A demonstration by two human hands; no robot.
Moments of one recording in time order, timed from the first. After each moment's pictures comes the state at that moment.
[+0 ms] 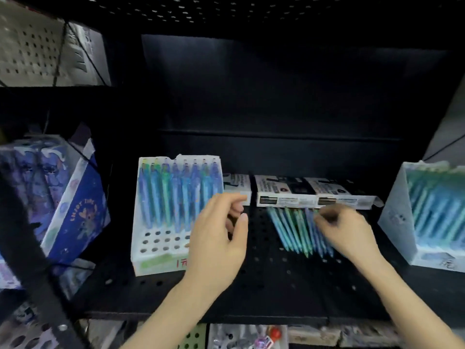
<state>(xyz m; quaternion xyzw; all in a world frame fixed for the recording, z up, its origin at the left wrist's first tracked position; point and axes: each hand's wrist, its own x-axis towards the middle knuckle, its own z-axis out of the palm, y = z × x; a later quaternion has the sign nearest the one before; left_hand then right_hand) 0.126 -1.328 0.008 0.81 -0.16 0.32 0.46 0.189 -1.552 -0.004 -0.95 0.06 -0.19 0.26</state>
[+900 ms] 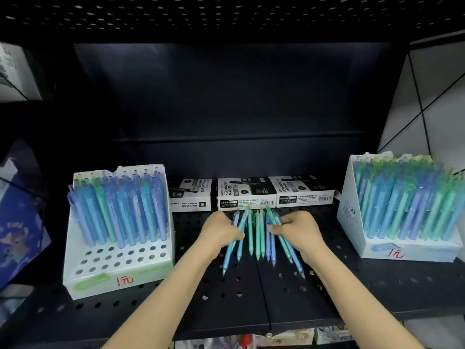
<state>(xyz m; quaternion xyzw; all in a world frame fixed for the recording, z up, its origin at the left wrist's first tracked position) 0.237 -1.416 -0.016 0.90 0.03 -0.09 0.43 0.209 -1.575 -0.017 -0.86 0.12 -0.08 0.48</state>
